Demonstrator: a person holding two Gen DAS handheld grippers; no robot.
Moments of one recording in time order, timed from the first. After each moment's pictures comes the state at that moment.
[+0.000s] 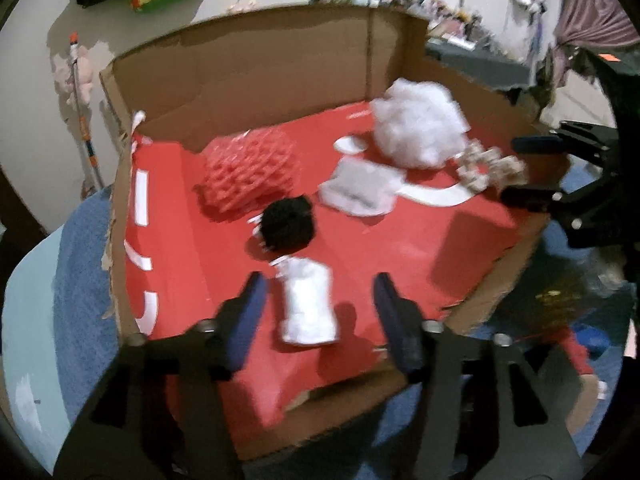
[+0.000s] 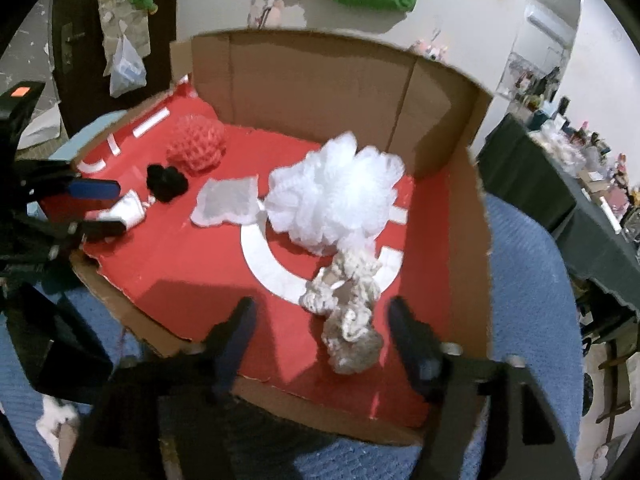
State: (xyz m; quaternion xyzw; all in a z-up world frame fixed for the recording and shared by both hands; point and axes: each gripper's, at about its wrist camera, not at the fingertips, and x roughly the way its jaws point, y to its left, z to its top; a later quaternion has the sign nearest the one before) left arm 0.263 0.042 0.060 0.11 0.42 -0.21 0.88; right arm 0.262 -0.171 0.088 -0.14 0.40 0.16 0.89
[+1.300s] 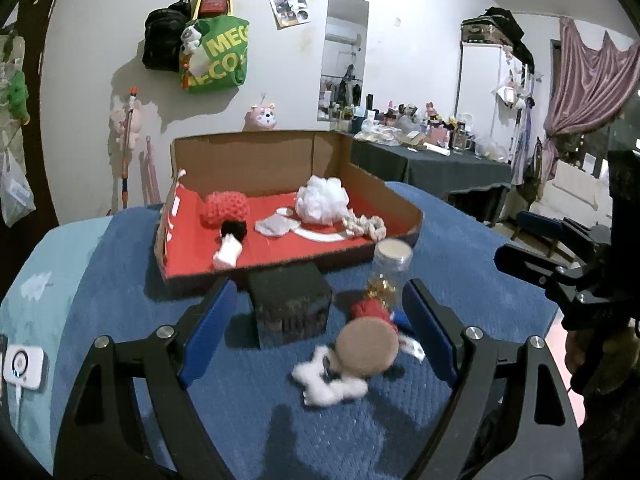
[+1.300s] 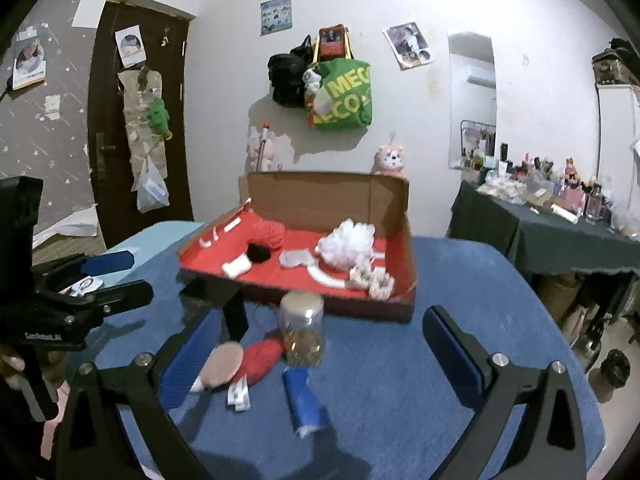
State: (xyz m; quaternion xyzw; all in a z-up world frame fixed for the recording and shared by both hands) left arm 0.037 0.014 0.123 0.01 0.24 -0.18 0.95; right arm 0.031 -0.207 0.139 -0.03 0.20 0.15 0.97
